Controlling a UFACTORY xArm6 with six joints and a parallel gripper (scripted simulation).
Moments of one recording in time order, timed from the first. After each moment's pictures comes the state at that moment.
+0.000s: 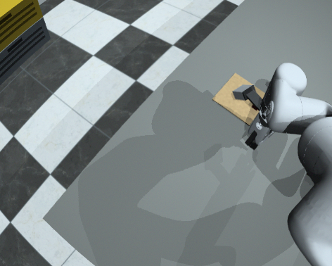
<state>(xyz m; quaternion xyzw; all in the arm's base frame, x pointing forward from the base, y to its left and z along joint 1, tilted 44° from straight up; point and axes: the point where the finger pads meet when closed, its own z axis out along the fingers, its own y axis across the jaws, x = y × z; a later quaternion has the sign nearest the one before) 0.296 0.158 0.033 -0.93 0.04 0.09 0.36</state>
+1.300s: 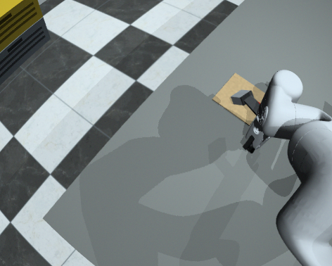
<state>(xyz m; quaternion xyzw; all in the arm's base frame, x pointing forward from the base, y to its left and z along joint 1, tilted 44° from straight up) 0.293 0.174 0.015 -0.93 0.04 0.09 0.36</state>
